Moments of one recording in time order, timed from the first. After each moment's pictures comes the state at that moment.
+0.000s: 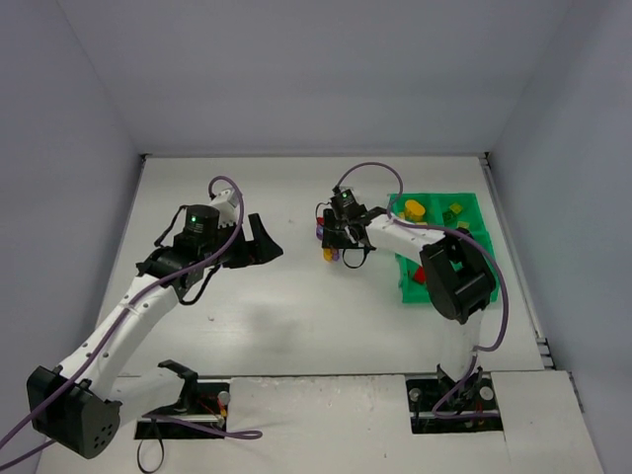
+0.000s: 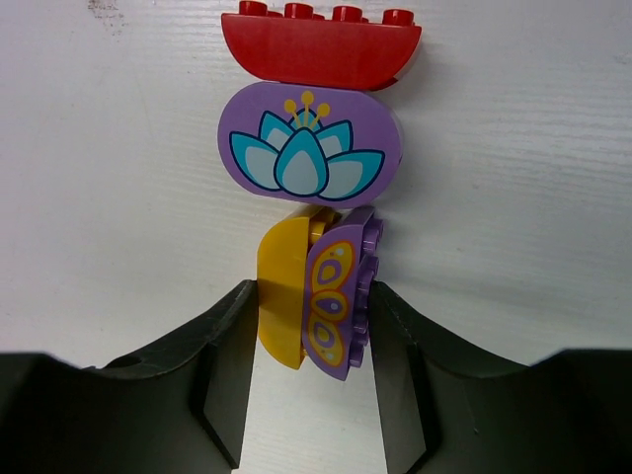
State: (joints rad) left arm -0.41 1.07 0.96 -0.49 0.29 -0.57; right arm 0.58 1.95 1.30 -0.30 0.05 0.52
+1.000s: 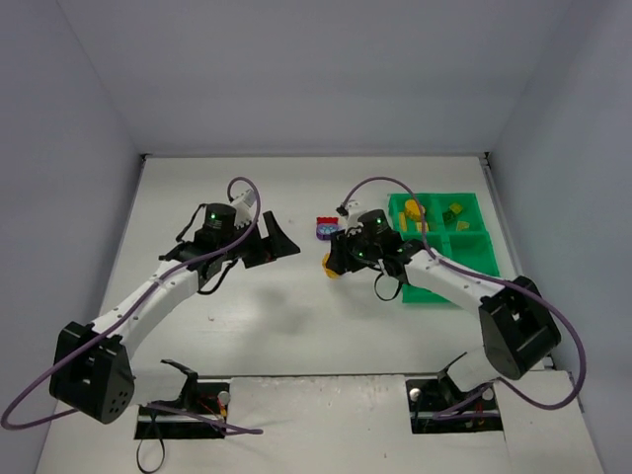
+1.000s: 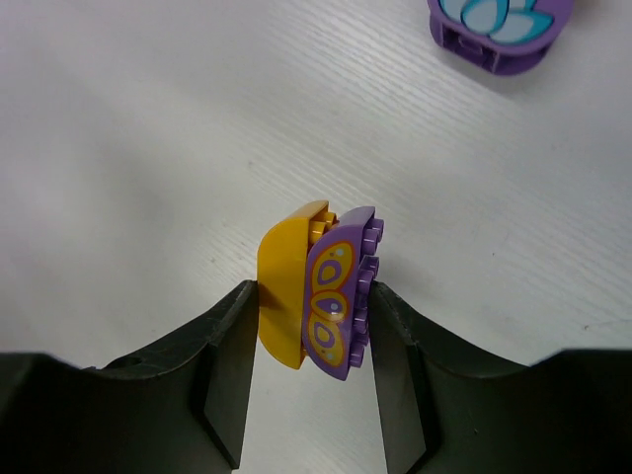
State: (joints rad) left arm -0.41 1.24 0.89 -0.26 0.42 -0.70; right arm 0.59 1.52 0.87 -0.11 -0.21 0.24
